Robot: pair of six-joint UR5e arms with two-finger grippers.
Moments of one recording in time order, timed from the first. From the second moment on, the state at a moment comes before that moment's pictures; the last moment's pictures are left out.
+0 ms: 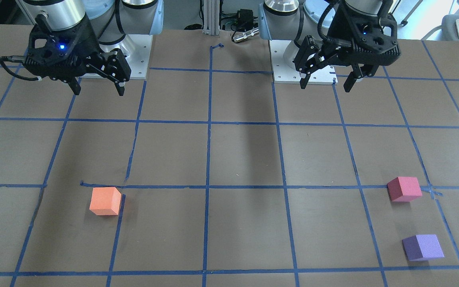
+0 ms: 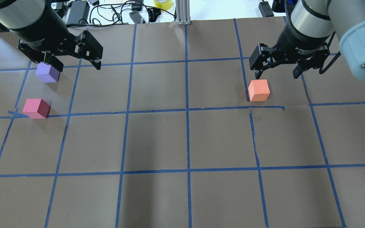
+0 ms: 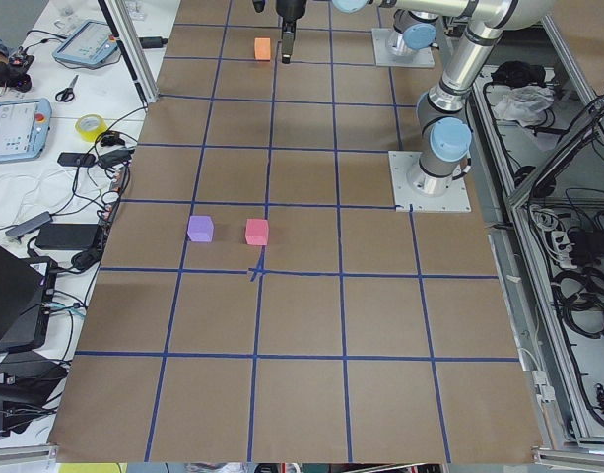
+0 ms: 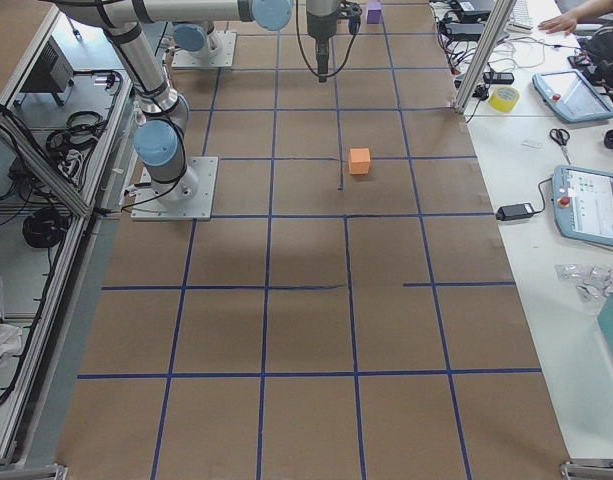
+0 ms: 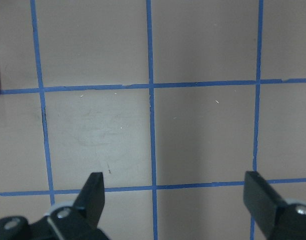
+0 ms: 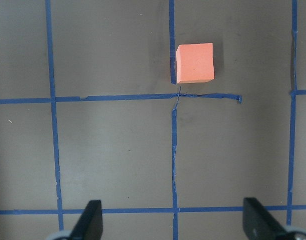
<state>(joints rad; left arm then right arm) -1.56 -1.51 -1.53 -1.58 1.53 0.02 1.59 -1.65 1.64 -1.61 -1.54 0.04</state>
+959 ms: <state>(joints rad) -1.56 -1.51 -1.53 -1.58 1.53 0.02 1.59 -1.66 1.64 -1.54 -1.56 0.03</state>
